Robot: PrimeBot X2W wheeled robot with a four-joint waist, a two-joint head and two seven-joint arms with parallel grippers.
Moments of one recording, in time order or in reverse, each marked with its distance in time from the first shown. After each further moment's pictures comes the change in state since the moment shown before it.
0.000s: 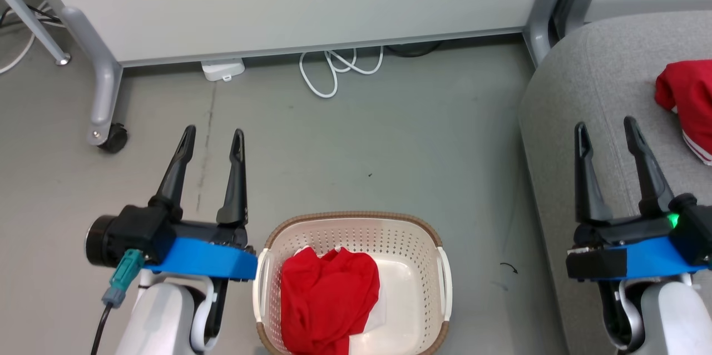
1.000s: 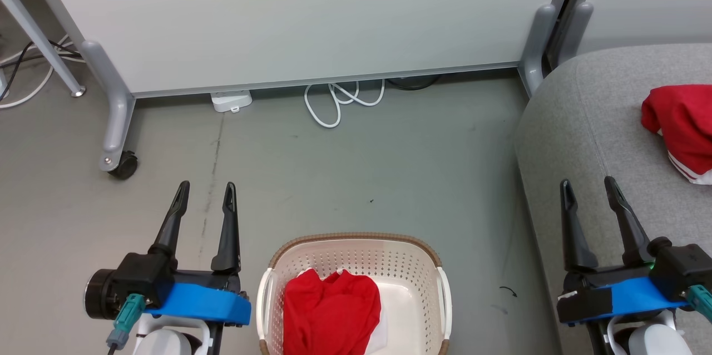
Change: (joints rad) left arm 0.147 -0.048 0.098 0.007 0.078 -0.035 0.000; right arm 0.116 0.021 0.003 0.071 0.023 0.000 0.000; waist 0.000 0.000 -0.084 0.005
